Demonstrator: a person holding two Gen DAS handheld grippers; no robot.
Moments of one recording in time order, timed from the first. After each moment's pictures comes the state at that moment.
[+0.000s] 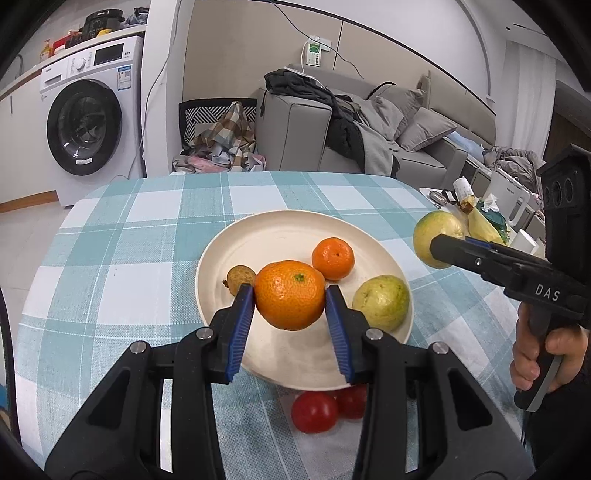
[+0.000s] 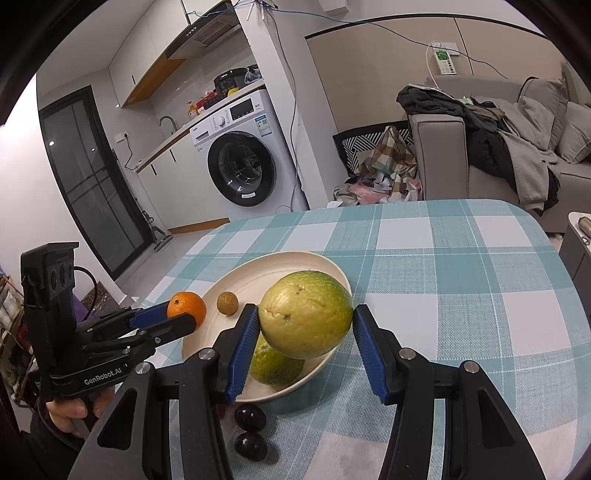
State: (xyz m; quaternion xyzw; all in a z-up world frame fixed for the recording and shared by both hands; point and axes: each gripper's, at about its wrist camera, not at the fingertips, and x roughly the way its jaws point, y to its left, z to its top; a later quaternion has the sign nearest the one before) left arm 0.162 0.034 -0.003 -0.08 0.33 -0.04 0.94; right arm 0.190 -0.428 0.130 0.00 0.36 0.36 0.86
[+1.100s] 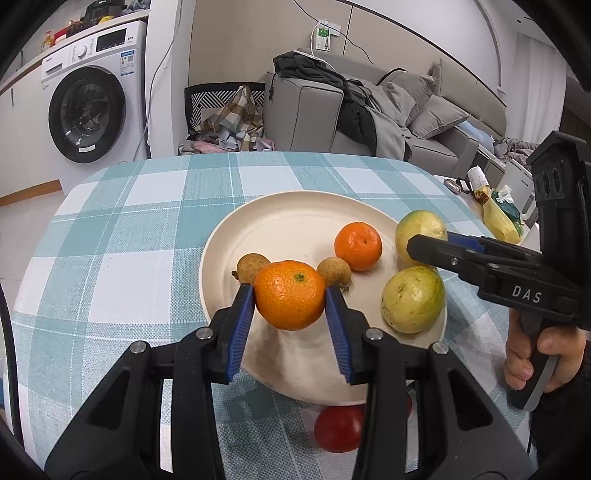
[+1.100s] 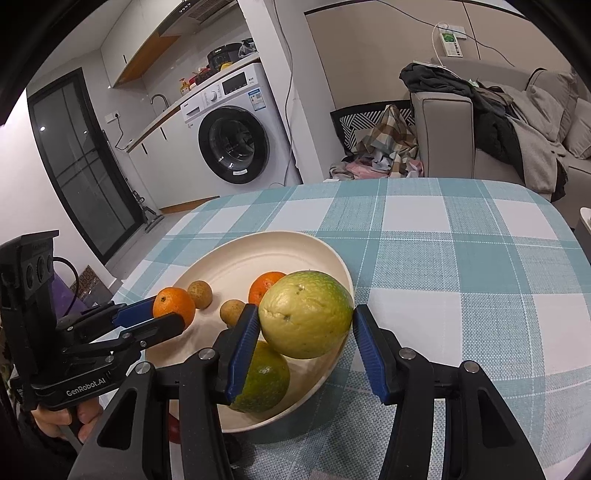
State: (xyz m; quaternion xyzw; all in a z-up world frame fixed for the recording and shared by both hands) left arm 0.188 0.039 -0.032 -0.08 0.36 -0.02 0.93; right arm 0.220 -0.397 0.094 -0.03 0.40 0.35 0.85
